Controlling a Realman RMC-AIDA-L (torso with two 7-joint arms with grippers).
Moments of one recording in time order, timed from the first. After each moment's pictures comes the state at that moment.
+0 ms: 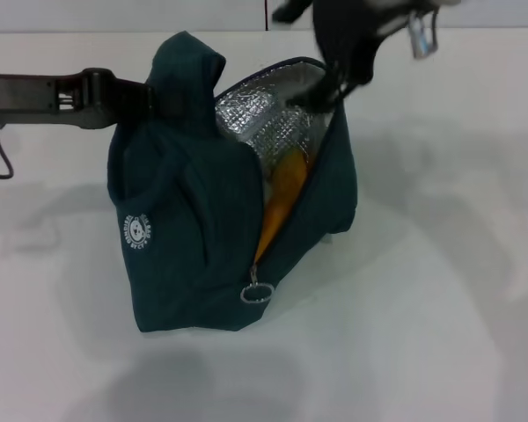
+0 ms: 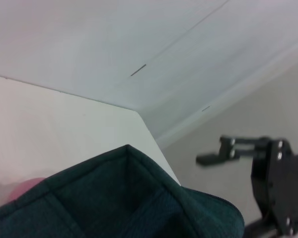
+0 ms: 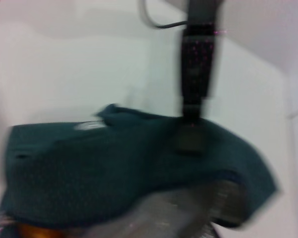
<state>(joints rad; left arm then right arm) -0.60 -1.95 0.69 0.84 1.92 1.81 -2.36 0.96 2.02 -1.41 -1.50 -2.36 -1.54 1.93</state>
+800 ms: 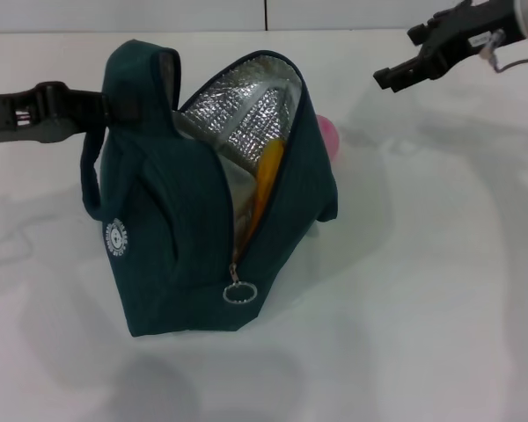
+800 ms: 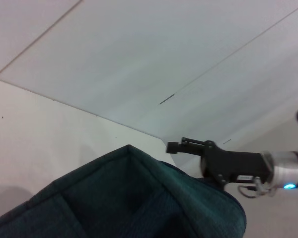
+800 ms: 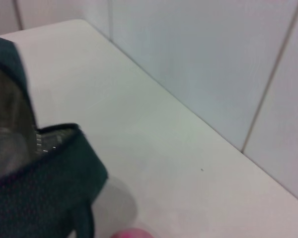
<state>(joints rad) -0.52 -1.95 0.62 0.84 1.91 1.79 -2.33 0.90 2.01 -1.02 -0.93 -2.37 -1.22 2.03</state>
